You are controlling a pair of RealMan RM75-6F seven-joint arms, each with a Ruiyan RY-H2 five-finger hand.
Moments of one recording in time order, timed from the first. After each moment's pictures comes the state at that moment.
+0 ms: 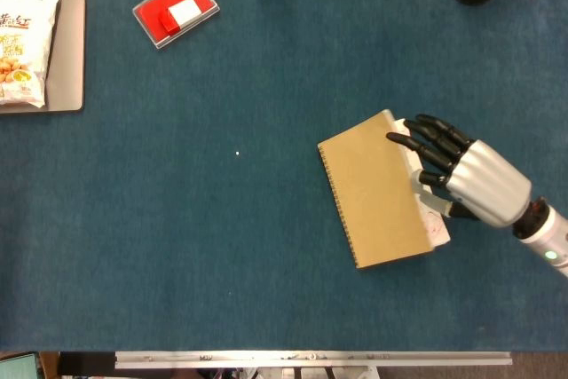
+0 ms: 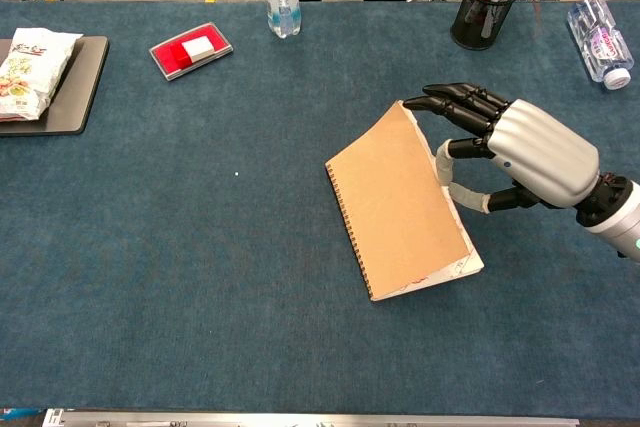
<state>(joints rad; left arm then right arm) -0.08 -1.04 -0.02 -1.68 1.40 1.39 0.05 0.48 -1.76 -0.18 -0.70 -1.90 1.71 0.38</state>
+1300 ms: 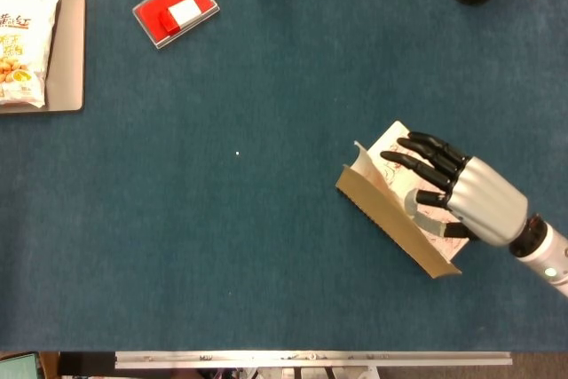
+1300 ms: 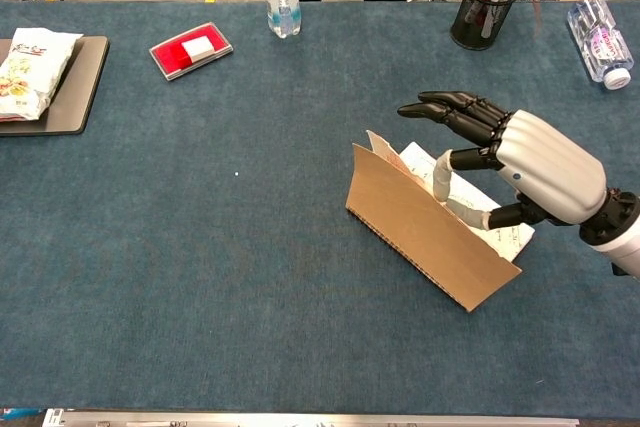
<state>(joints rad) -0.08 -1.04 -0.02 -1.68 1.39 1.39 0.06 0.46 -1.74 -0.18 -0.82 -1.95 1.75 0.43</state>
